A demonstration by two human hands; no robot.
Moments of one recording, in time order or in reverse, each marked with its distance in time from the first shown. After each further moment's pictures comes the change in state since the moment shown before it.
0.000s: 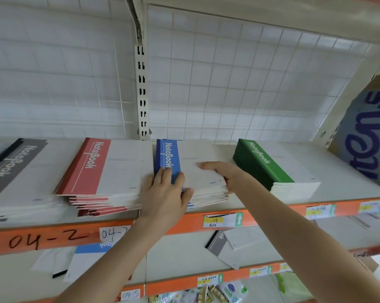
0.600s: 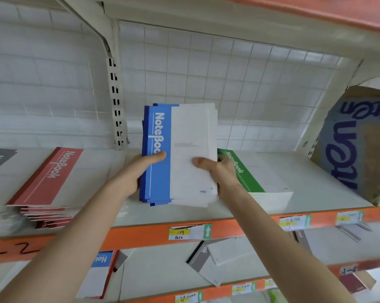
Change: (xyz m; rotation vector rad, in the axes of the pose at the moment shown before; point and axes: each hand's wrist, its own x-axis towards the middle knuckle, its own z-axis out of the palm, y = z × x) left_hand 0.078 0.015 -0.035 -1.538 -0.196 -0.574; right_hand -0.033 0.005 -0.047 0.313 0.187 -0.558
